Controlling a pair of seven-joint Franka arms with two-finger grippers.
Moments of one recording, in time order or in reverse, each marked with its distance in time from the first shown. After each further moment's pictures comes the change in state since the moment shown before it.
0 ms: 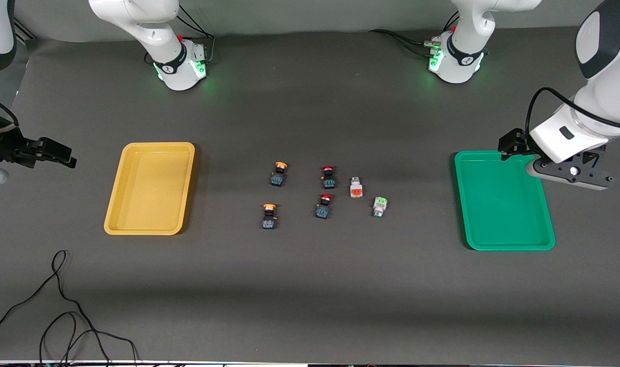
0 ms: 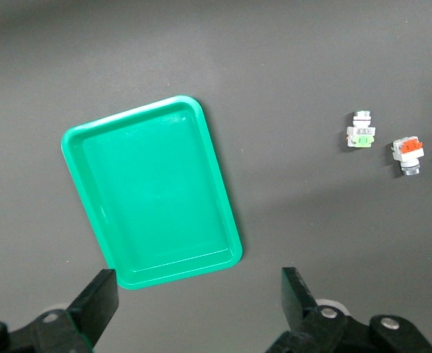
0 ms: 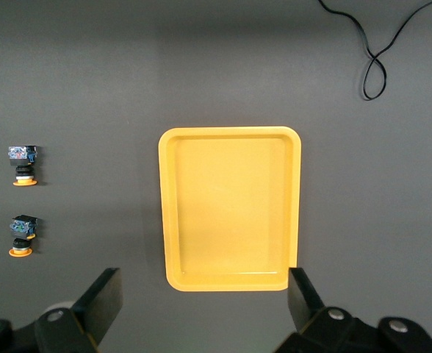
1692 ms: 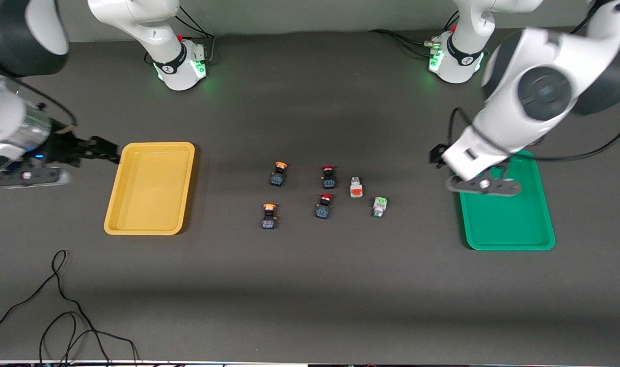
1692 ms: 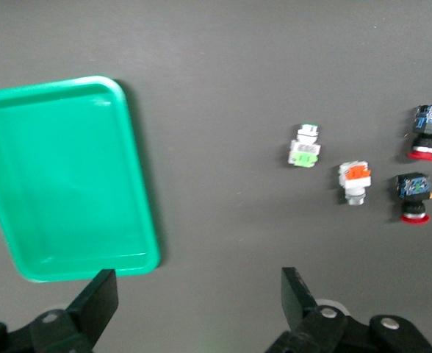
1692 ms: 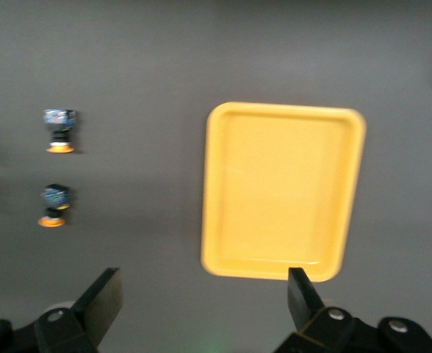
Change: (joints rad) left arm -0.117 0.151 -0.124 -0.006 -0.003 0.072 -0.396; right arm 0.163 0.005 0.005 -0.074 0.052 0.004 0.105
